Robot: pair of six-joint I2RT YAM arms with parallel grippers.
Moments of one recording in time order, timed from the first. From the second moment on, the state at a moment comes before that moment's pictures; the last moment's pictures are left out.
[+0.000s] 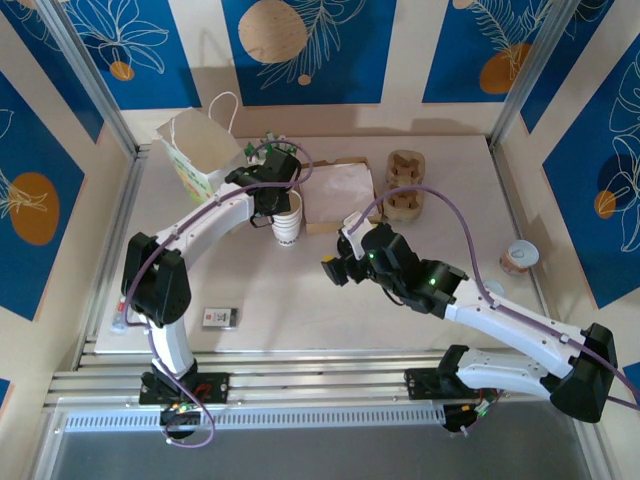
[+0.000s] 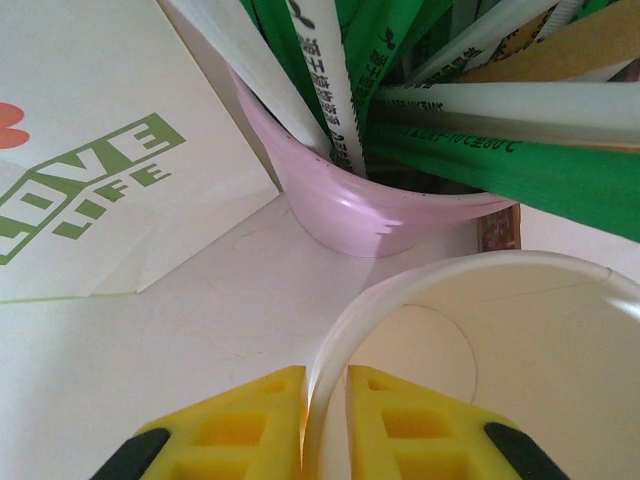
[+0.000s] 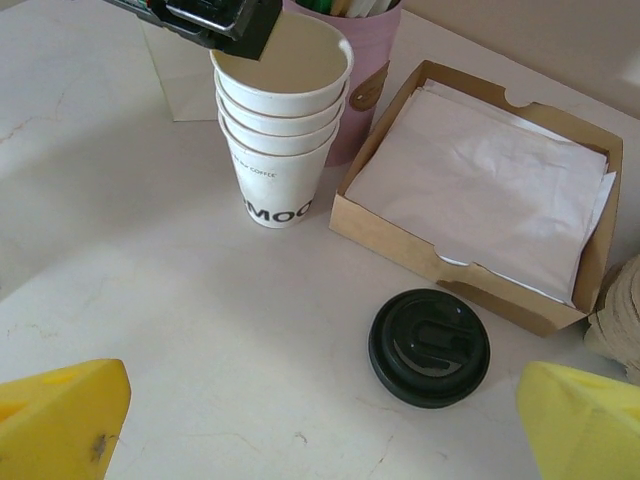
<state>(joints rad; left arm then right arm) -0.57 1.83 1.62 -0.88 -0.37 -0.65 0.92 1.04 0.87 -0.42 0.29 0.08</state>
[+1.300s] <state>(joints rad) -0.57 1.77 1.59 -0.88 -0.38 -0.67 0.96 1.09 0.82 -0.29 0.30 0.04</state>
